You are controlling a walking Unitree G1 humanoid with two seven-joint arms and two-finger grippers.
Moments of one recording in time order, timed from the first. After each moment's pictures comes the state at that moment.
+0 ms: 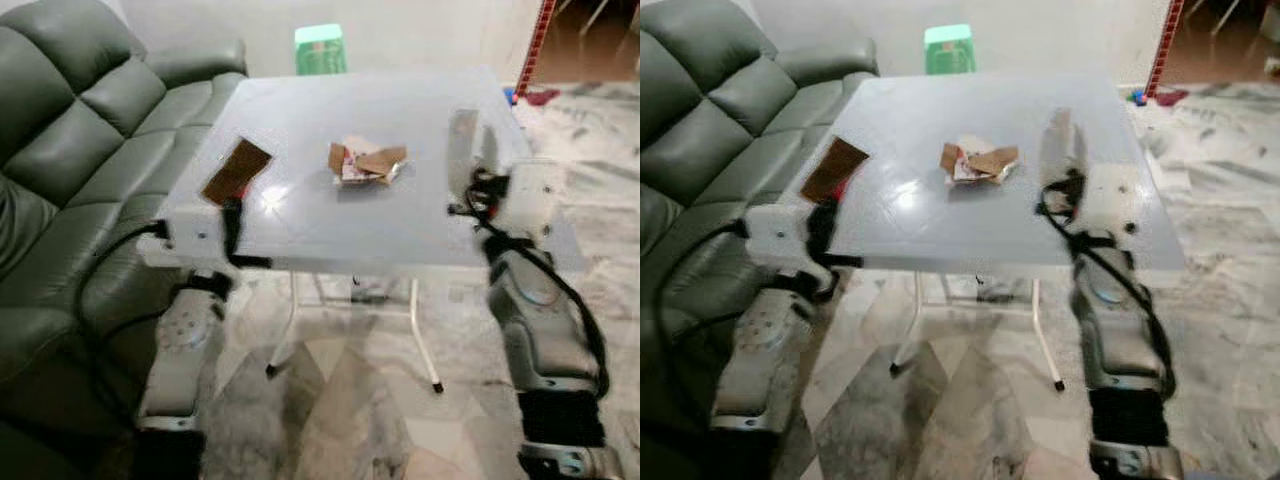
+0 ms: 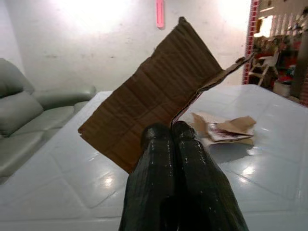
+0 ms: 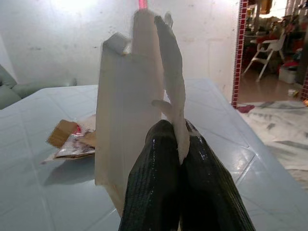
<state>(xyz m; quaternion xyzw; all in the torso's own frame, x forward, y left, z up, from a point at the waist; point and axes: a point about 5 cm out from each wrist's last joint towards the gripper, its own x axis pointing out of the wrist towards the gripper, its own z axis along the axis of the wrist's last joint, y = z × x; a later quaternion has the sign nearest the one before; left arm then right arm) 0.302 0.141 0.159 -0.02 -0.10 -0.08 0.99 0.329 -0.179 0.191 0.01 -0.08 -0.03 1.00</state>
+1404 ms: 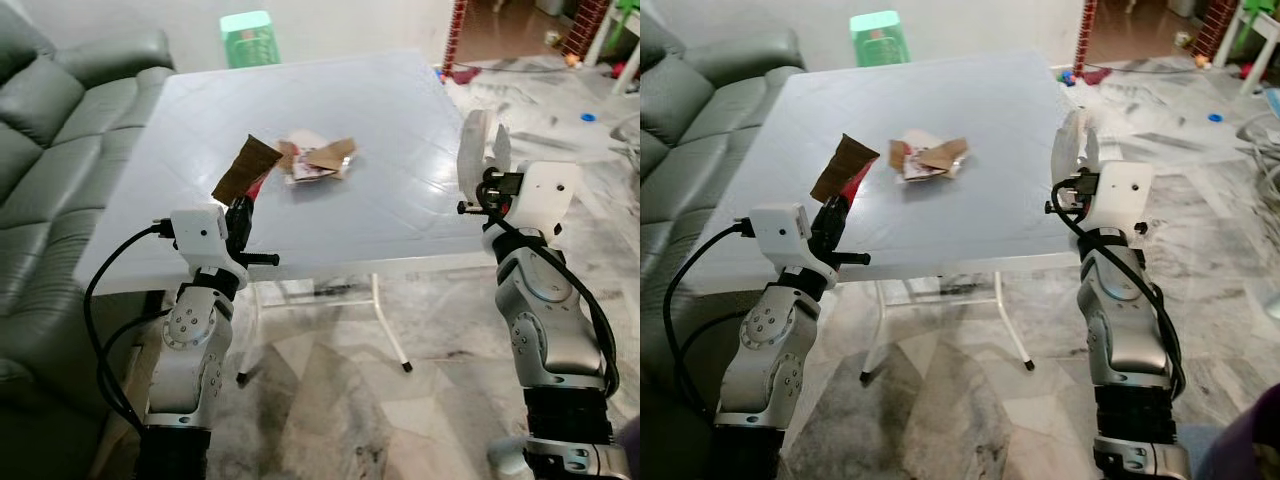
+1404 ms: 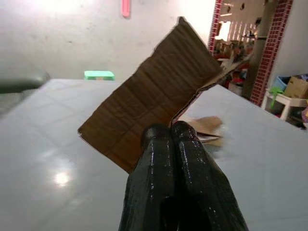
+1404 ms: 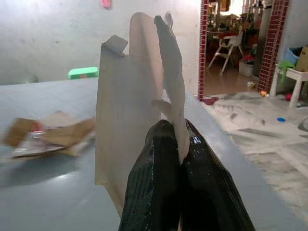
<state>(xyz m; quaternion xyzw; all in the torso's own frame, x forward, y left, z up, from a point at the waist) 0.304 0.139 0.159 -0.07 -0.09 -0.08 0.99 0.330 -0.179 0.192 0.01 -0.08 -0.03 1.00</state>
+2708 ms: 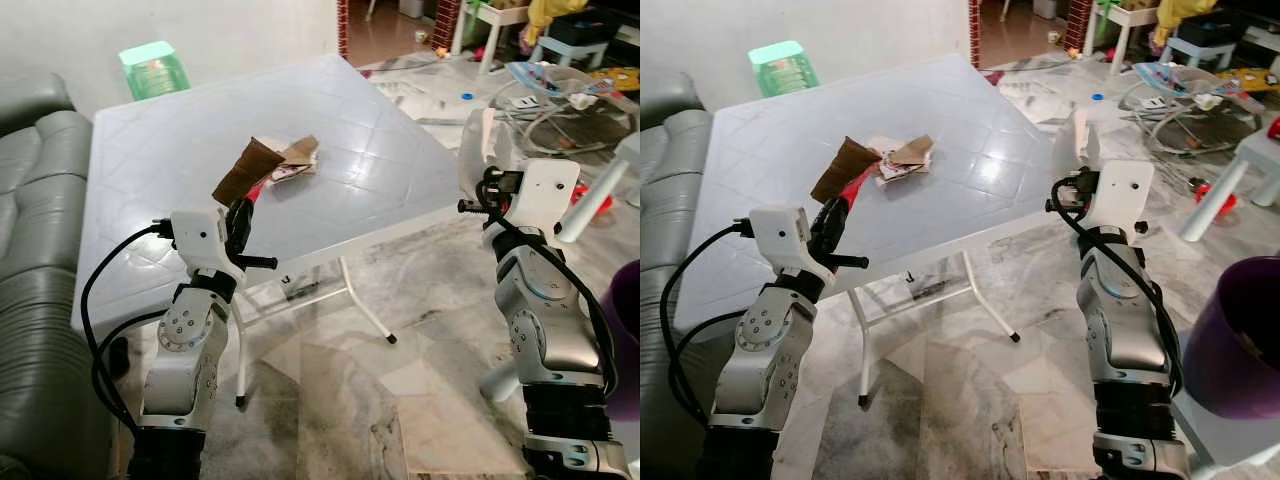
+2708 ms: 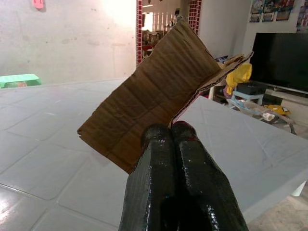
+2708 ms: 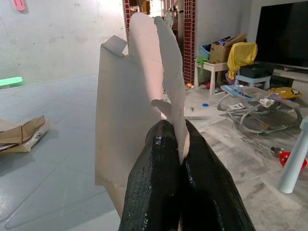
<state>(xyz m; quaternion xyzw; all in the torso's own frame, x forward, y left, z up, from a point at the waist) 0.304 0.141 0.160 -0.05 -0.09 -0.09 0.99 0.332 -0.182 0.195 0.01 -0.08 -0.04 1.00</state>
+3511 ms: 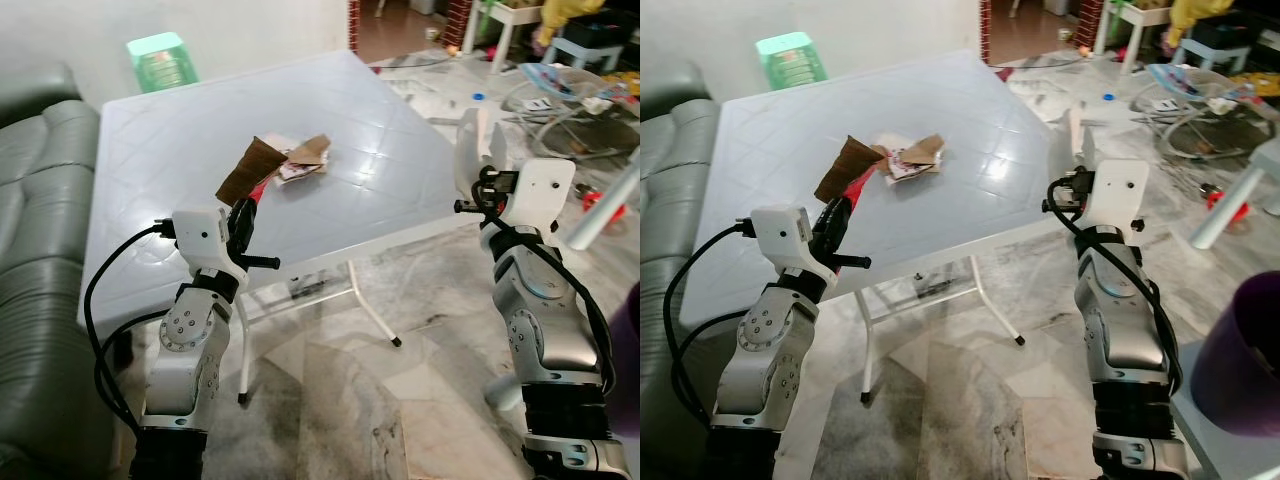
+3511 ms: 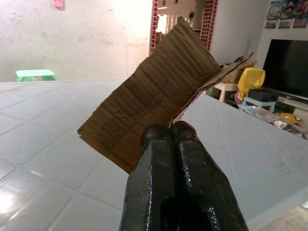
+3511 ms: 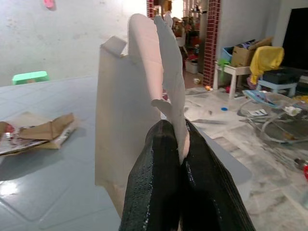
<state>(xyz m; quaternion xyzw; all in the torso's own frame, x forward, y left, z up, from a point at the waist) 0.303 0.137 0.159 -0.07 -0.09 -0.10 0.99 0.333 -0.180 0.195 0.00 -0.08 -0.03 1.00</state>
